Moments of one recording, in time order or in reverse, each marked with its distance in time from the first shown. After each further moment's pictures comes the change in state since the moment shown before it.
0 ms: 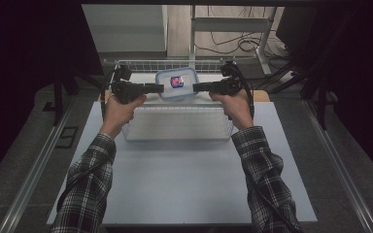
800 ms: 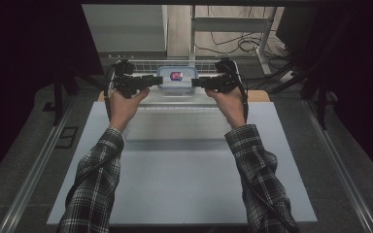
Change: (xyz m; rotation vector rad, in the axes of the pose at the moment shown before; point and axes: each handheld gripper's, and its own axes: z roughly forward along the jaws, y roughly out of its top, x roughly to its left) left arm -0.004 0.014 0.009 -0.063 0.249 0.023; right arm 0.016 0.009 0.007 -0.055 -0.168 -0.072
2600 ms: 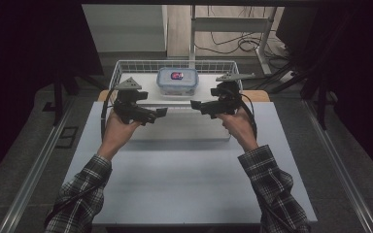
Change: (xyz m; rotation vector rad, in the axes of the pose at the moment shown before) left arm -0.051 -0.056 -0.027 0.075 0.000 0.328; right arm 0.017 -0.051 -0.020 -0.047 -0.007 -0.172
